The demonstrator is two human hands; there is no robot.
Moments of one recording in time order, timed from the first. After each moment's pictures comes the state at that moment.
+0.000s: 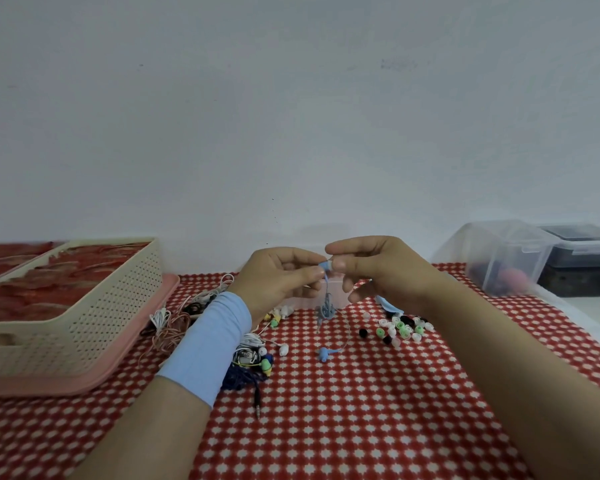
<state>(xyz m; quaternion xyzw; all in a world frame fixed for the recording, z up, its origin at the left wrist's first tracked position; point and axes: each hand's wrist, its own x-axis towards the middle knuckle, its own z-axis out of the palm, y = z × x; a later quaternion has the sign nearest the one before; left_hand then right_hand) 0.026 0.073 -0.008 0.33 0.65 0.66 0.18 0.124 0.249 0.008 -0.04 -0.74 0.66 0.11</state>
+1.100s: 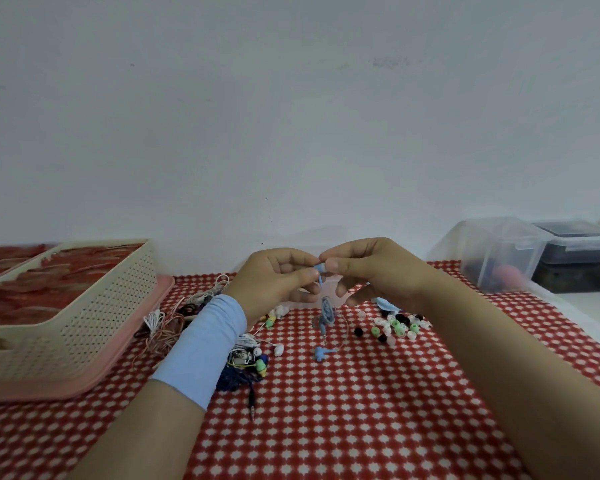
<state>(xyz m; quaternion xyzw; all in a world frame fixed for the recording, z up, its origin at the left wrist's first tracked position) 0.027 0.074 -0.010 0.34 0.67 0.64 0.18 0.125 0.250 0.010 -0.05 -0.78 0.62 0.07</state>
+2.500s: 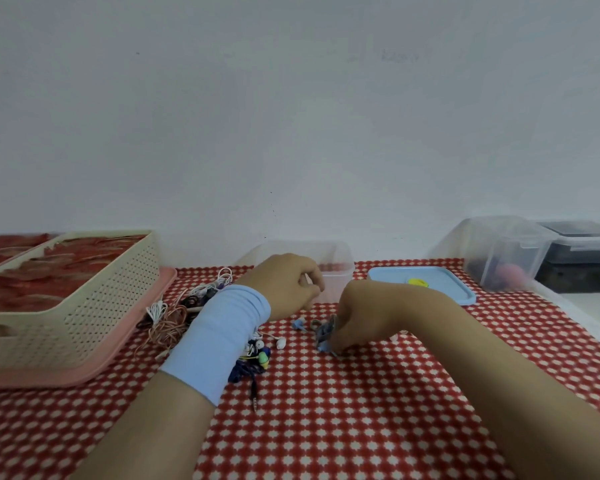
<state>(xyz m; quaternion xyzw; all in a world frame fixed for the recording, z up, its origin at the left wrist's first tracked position) 0.031 0.079 0.000 0.42 0.88 0.24 0.05 0.117 0.230 -0.010 -0.06 -0.98 0.12 -0.14</state>
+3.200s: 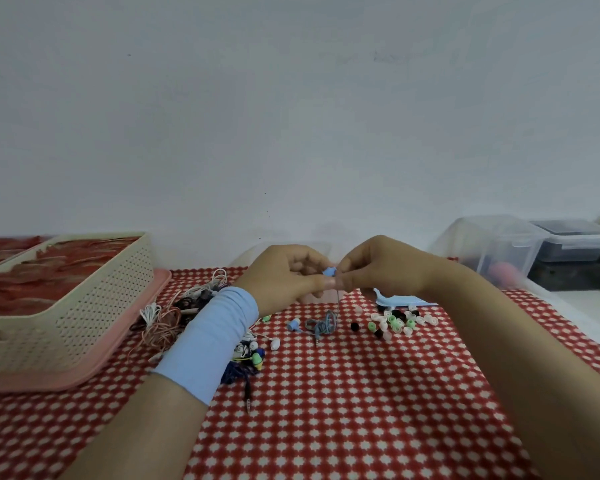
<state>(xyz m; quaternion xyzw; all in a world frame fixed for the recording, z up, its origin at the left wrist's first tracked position) 0.036 0.083 -0.002 0.40 0.77 0.49 0.12 0.129 0.265 0.021 -0.04 -0.93 0.37 0.02</state>
